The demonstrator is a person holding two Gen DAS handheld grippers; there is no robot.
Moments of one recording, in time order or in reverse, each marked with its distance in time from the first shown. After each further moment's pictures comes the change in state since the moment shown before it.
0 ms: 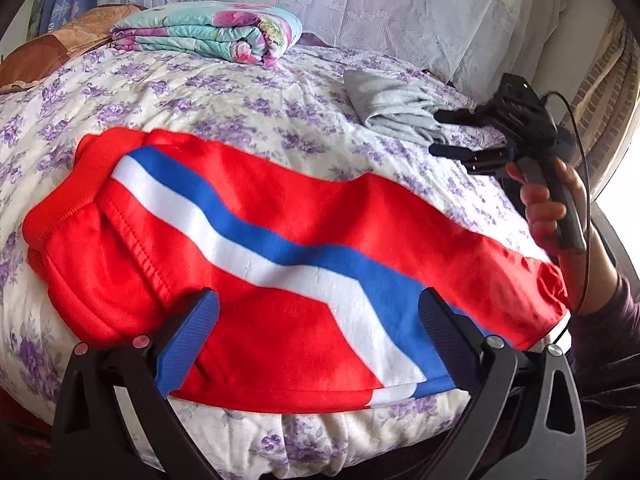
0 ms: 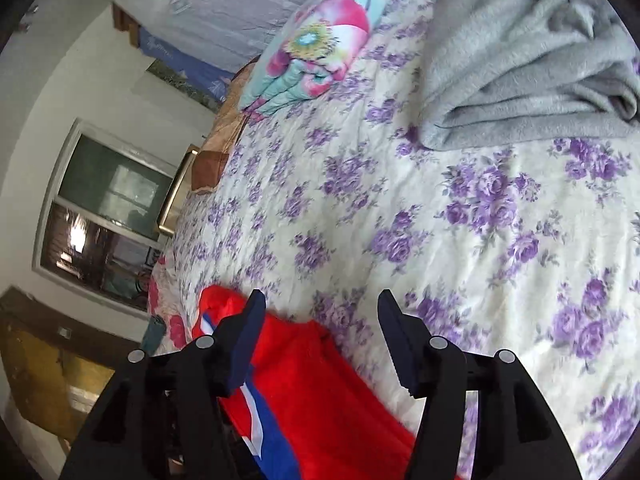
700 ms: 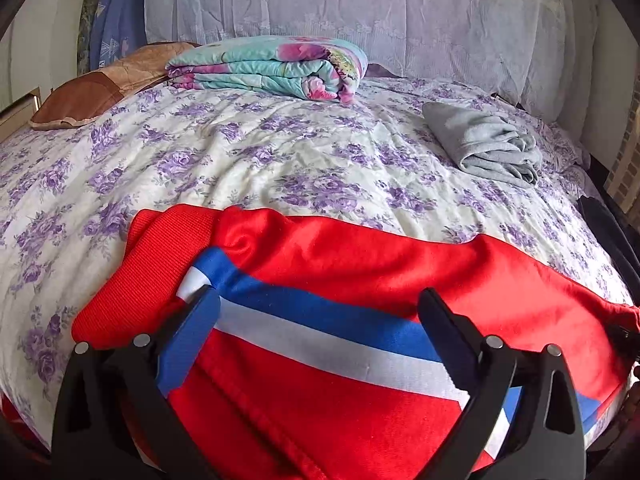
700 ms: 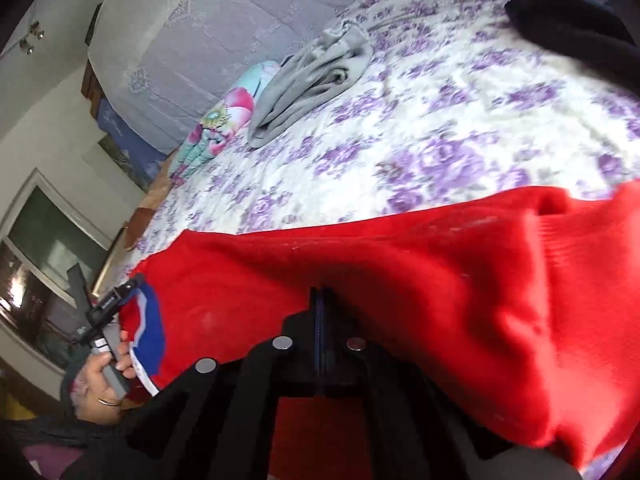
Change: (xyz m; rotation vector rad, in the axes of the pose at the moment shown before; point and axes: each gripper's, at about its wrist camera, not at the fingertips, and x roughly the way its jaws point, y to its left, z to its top) left arm 0.035 0.040 0.033 0.024 -0.114 0.313; right arm -0.131 -0.082 -0.235 0.103 -0.462 -0.384
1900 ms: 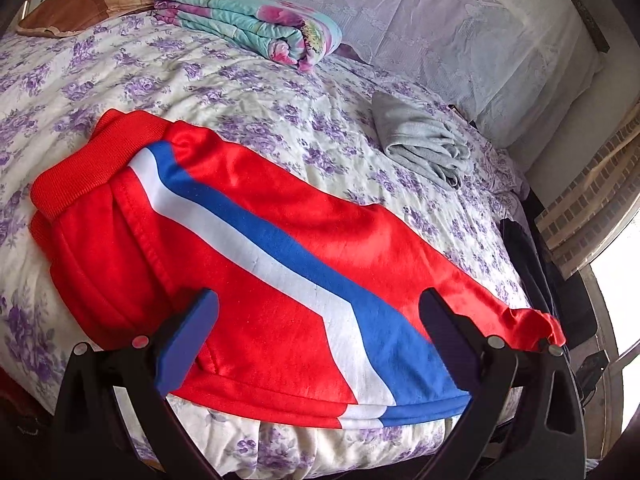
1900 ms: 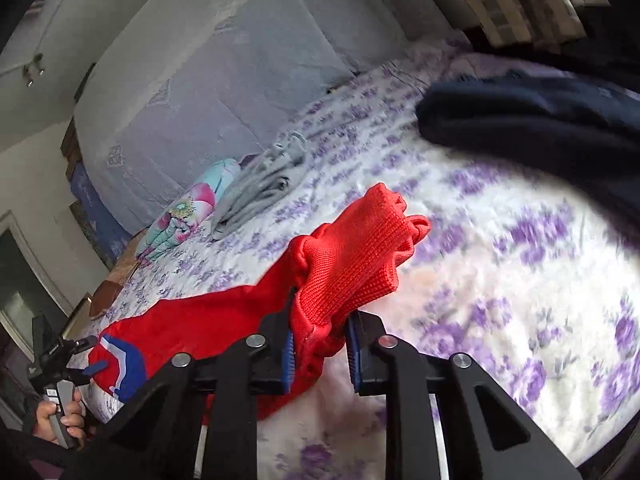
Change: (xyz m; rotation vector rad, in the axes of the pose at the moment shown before) left arm -0.045 -0.011 -0.020 -0.231 0.135 -0.304; right arm -0.084 0.013 -0.021 -0.075 -0.360 -0.114
